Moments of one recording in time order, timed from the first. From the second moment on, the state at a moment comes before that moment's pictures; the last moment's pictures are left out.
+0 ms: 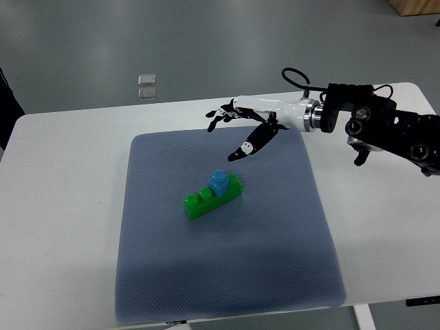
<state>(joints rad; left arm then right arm) 0.02 0.00 -0.09 -0.17 0.07 0.03 0.15 1.06 -0.40 0.27 1.05 -0.80 0.29 0.19</state>
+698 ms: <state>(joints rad) 0.02 0.00 -0.09 -0.17 0.07 0.03 0.15 0.95 -0.38 0.30 0.80 0.21 0.43 0.04</state>
